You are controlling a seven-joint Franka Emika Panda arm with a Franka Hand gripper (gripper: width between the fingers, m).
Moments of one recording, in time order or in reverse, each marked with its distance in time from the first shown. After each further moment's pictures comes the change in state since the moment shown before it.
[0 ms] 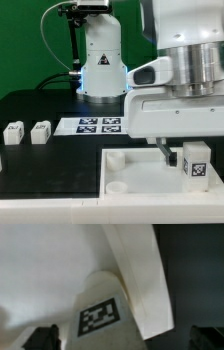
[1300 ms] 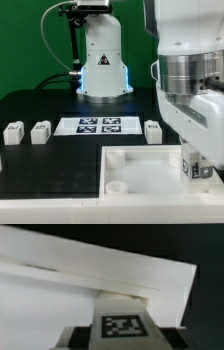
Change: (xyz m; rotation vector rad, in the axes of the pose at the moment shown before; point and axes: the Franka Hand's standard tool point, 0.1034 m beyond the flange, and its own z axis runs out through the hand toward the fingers) arm 0.003 0.007 0.008 -0.055 -0.110 1.427
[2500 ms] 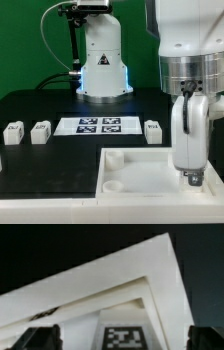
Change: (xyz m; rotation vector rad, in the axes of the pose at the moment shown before) arm -0.007 0.000 -0.006 0.019 0.011 0.402
